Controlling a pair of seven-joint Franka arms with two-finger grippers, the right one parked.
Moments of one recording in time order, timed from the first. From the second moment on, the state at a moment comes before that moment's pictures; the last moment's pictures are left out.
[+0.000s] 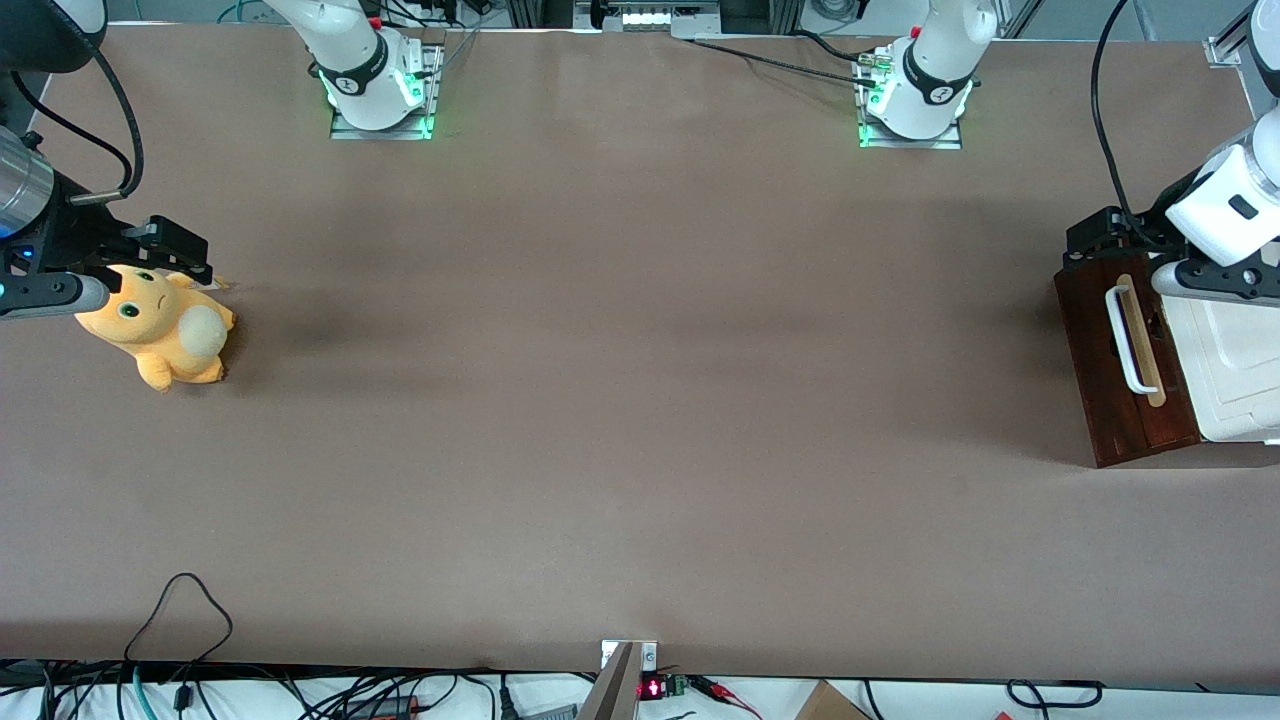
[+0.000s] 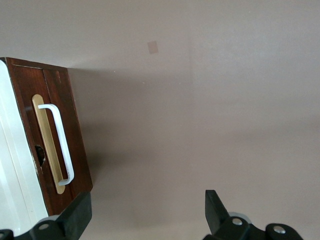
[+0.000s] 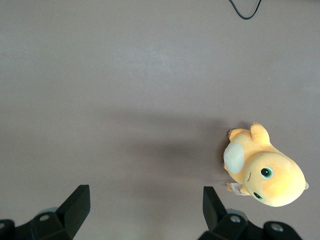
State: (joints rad) arm 0.04 0.00 -0.02 -1.73 -0.01 1.65 0.13
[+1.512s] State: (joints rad) arm 0.02 0.40 -0.30 -2.19 1.31 1.65 -0.98
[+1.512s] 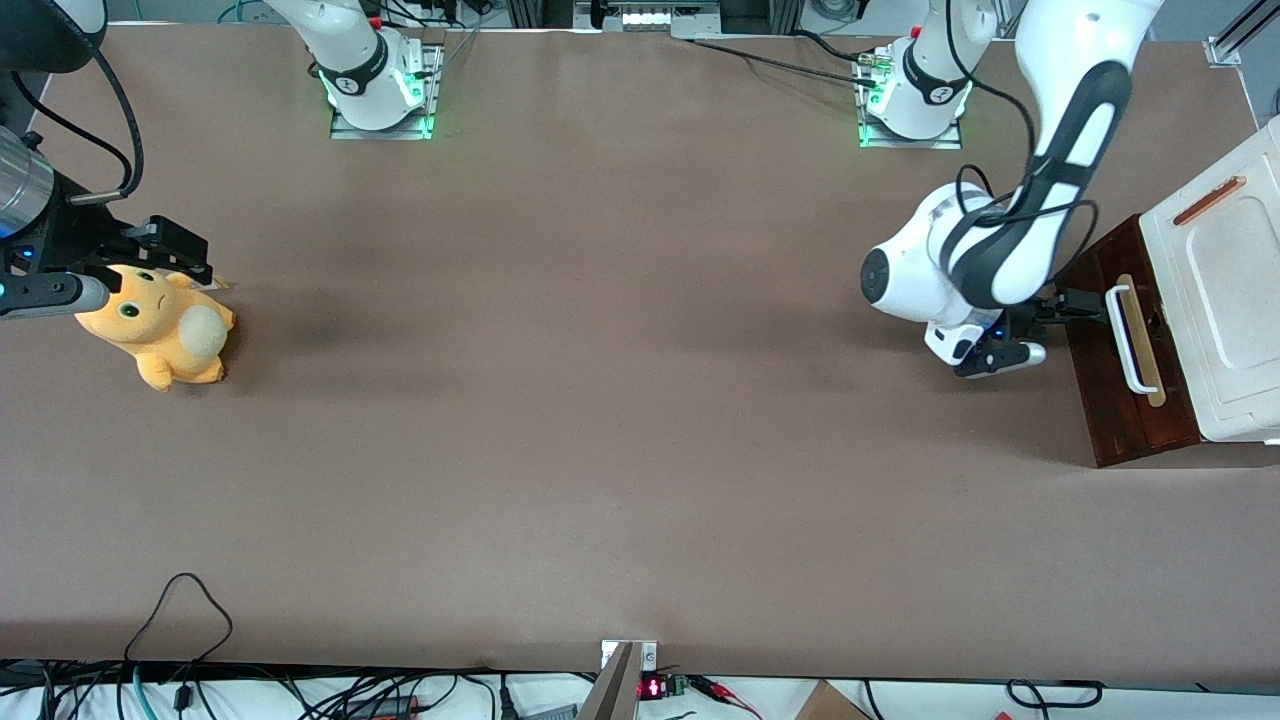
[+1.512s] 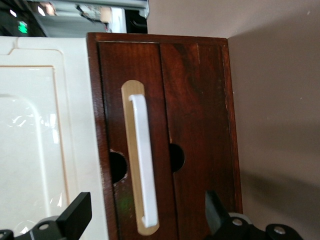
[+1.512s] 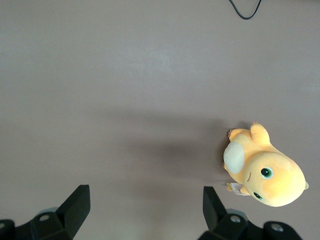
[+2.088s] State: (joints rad) arm 0.07 0.51 -0.29 -2.22 1.49 1.56 -1.15
